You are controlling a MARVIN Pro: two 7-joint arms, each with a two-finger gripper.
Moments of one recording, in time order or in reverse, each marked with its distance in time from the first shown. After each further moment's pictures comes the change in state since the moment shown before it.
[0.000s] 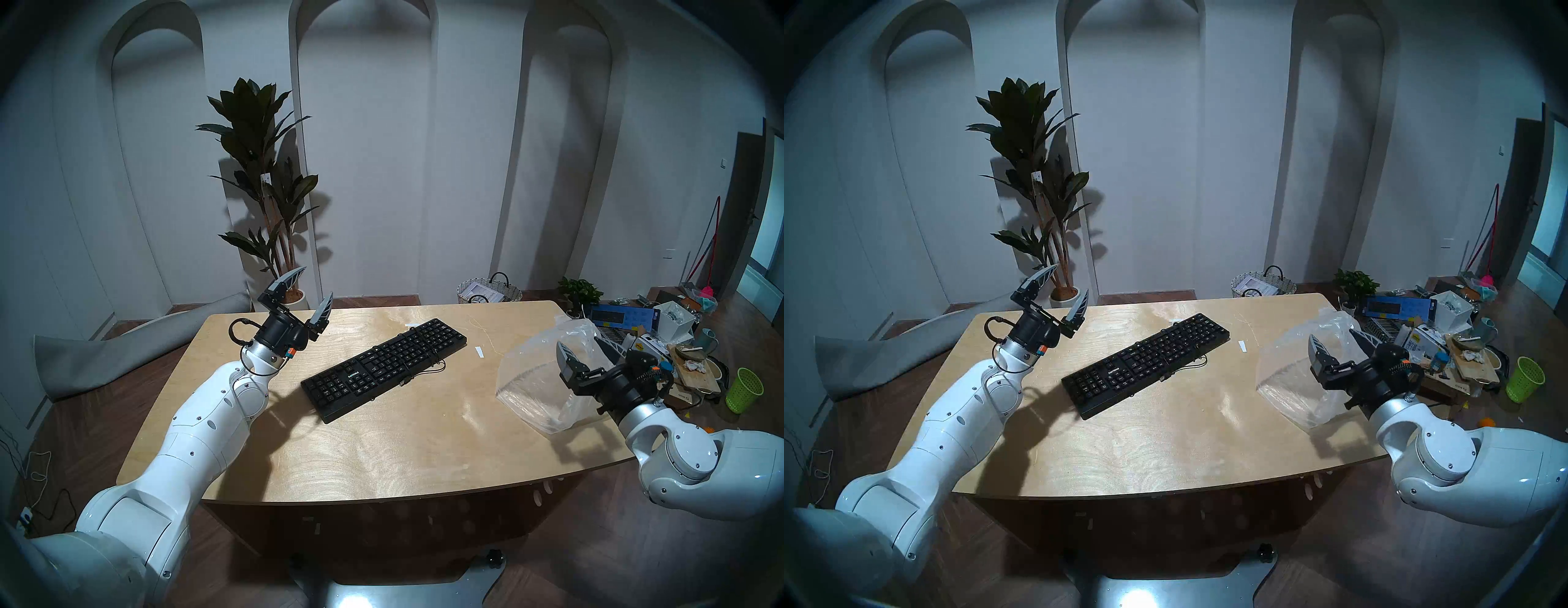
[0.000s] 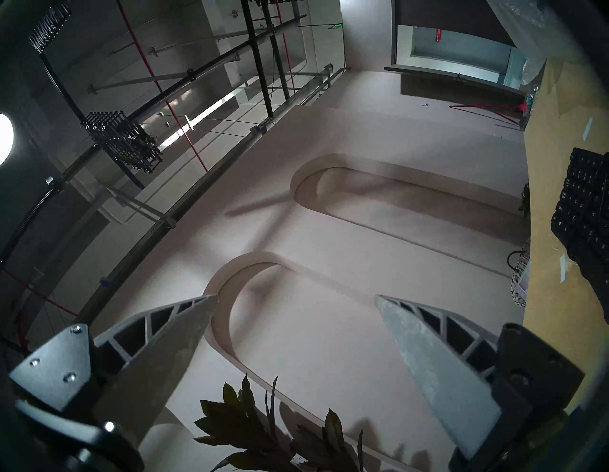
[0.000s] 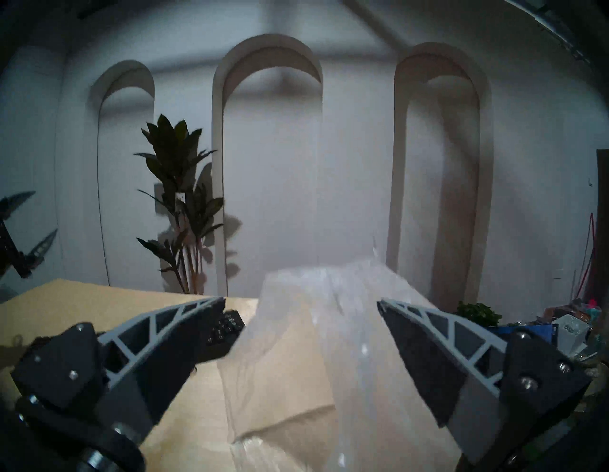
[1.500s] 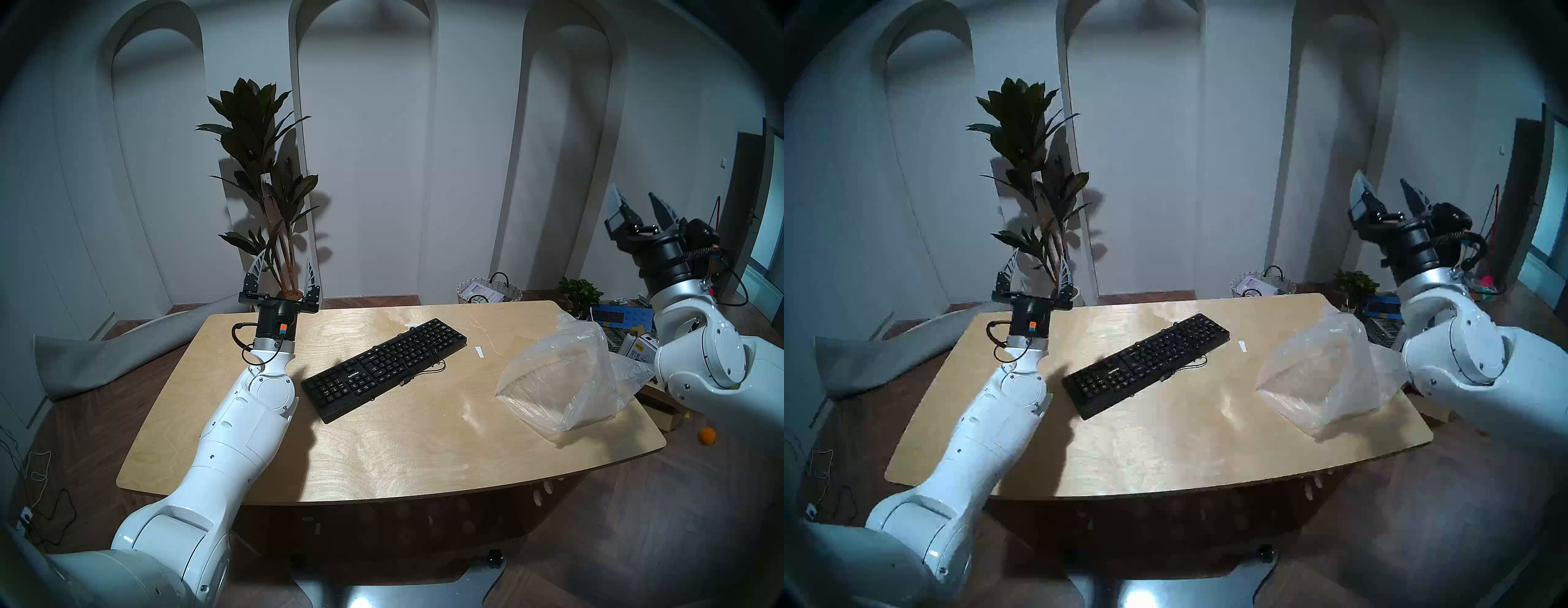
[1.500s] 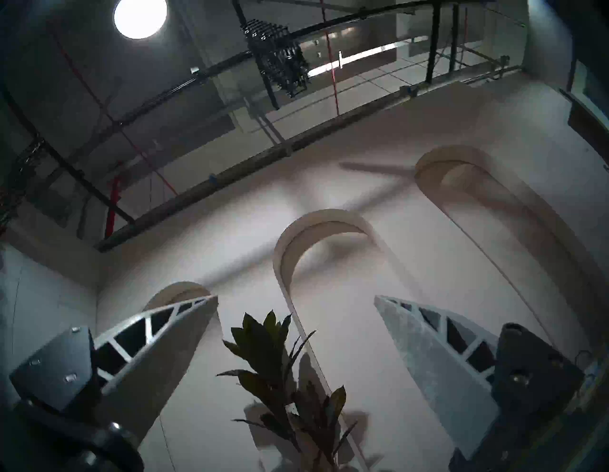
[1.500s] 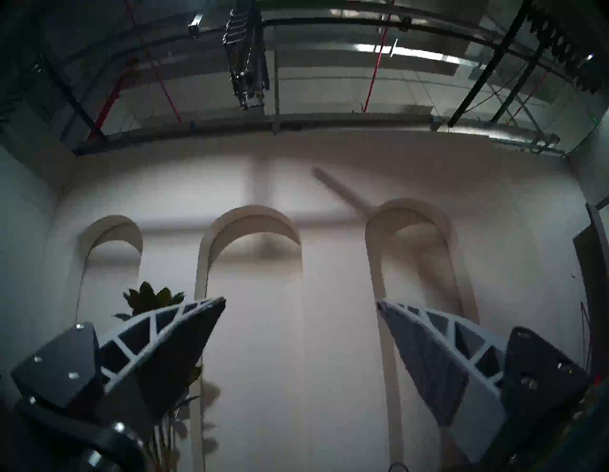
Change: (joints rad) left arm 0.059 -0.193 -0.138 -0.074 -0.456 -0.008 -0.008; right arm 0.138 0.009 0.233 -0.064 0.007 -0.081 -0.086
